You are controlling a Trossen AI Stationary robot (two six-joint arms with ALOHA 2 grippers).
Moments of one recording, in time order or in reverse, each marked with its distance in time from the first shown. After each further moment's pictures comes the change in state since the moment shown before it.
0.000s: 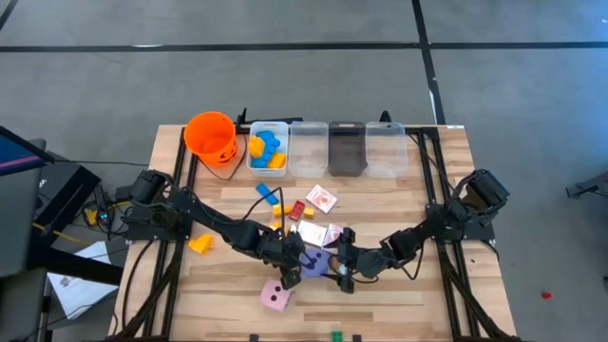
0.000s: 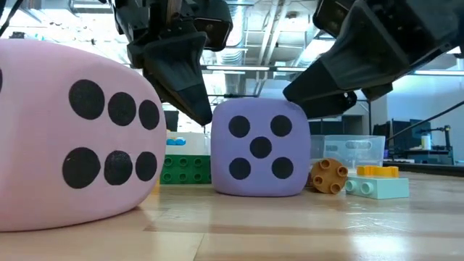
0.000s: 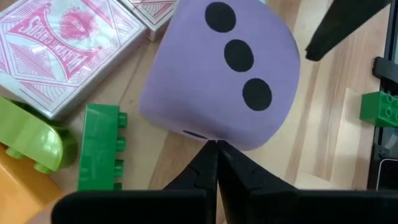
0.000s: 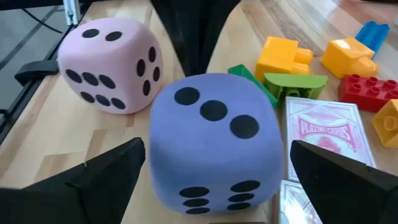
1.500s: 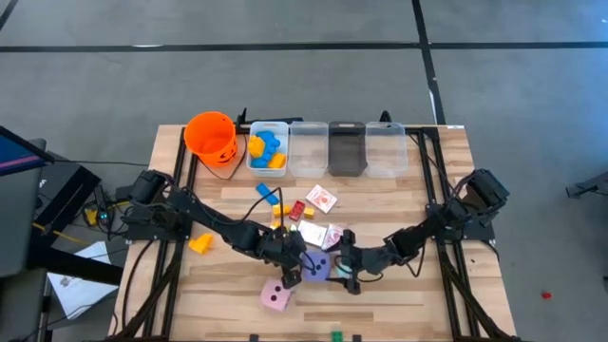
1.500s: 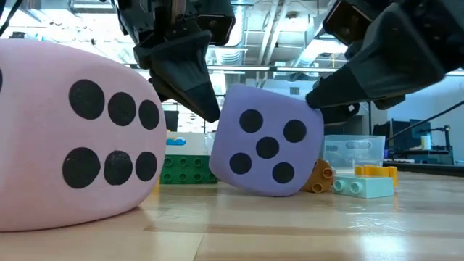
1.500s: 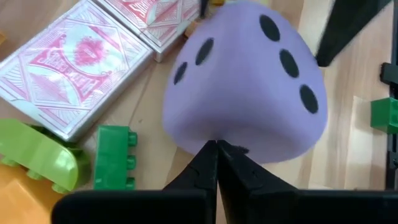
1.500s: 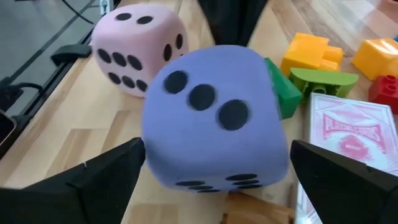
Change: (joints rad) left arm -0.003 0.000 0.000 0.020 -0.066 0.057; right arm 0.002 0.000 -0.081 0.134 -0.103 -0.085
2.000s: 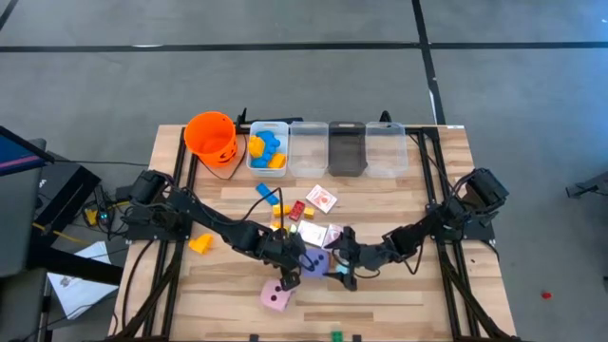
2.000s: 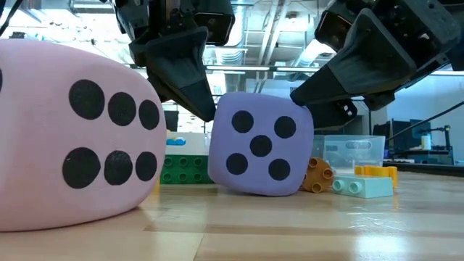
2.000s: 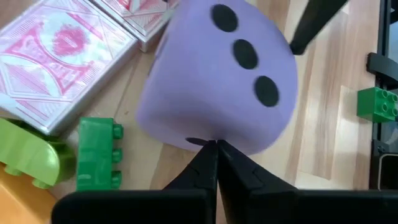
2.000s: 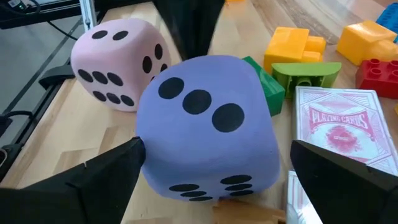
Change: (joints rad) left arm -0.002 0.000 0.000 0.002 0.054 0.001; right arm -0.034 0.000 0.000 -0.001 0.003 0.108
